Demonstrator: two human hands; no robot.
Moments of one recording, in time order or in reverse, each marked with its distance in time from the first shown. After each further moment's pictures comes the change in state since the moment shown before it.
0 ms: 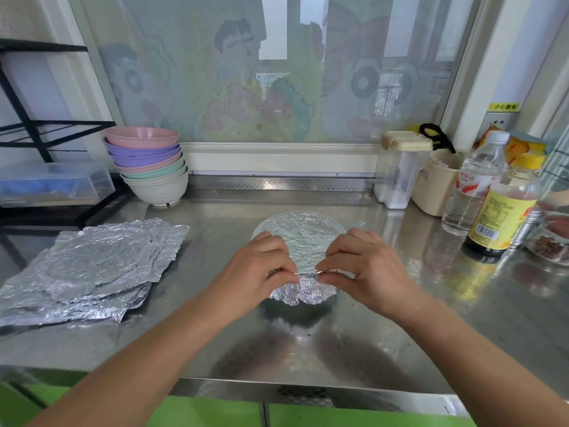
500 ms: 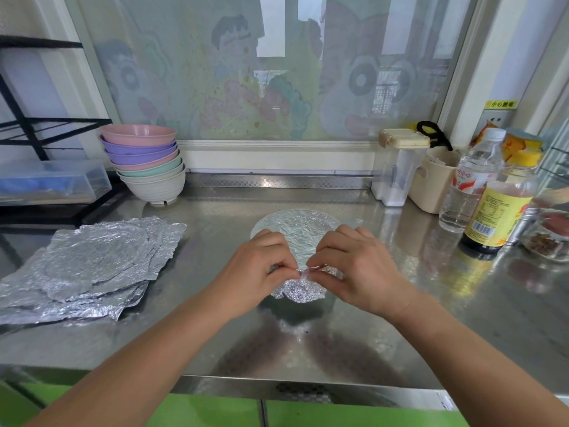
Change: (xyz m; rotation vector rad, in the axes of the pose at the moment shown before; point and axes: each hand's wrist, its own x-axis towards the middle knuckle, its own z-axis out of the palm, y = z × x) left_hand 0.002 0.003 0.003 -0.073 0.007 -0.064; right_hand 0.005 -0.007 0.000 -0.080 -0.046 -0.036
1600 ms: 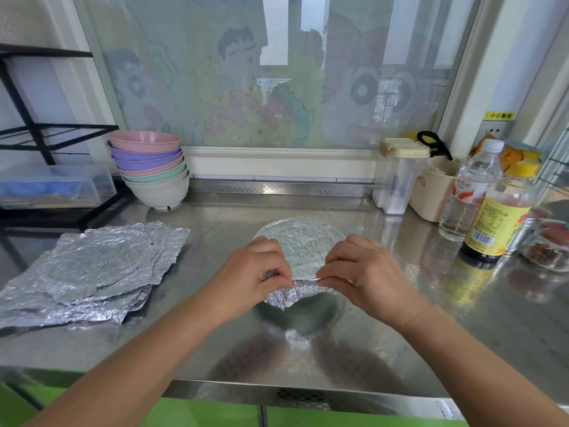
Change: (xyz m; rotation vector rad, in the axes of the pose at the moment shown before) left_hand -0.004 -0.002 -0.015 -0.024 -0.059 -0.031; right_hand -0.008 0.008 -0.003 0.018 0.034 0.001
